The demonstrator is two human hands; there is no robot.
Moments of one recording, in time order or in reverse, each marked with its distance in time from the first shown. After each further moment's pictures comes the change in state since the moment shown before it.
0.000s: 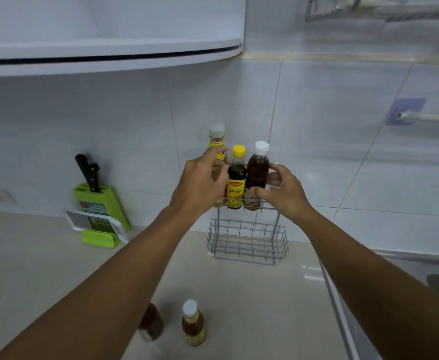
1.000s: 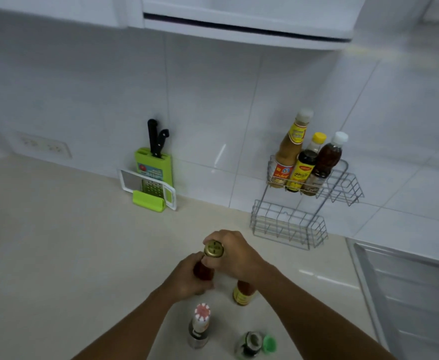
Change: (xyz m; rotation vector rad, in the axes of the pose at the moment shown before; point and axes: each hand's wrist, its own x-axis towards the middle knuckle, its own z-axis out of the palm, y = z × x) left_hand -0.266 -0.206 -0.062 -0.331 -0.486 -0.612; right_hand -0.187 -0.051 0.226 -0.434 -0.653 -0.186
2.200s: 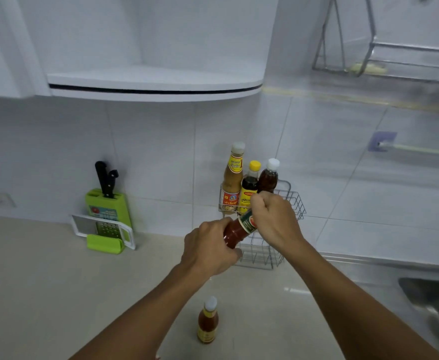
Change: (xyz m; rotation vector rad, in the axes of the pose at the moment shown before) left_hand 0.038 0.238 0.053 0.587 0.331 0.434; right_hand -0.051 0.027 -0.192 0.193 0.698 0.227
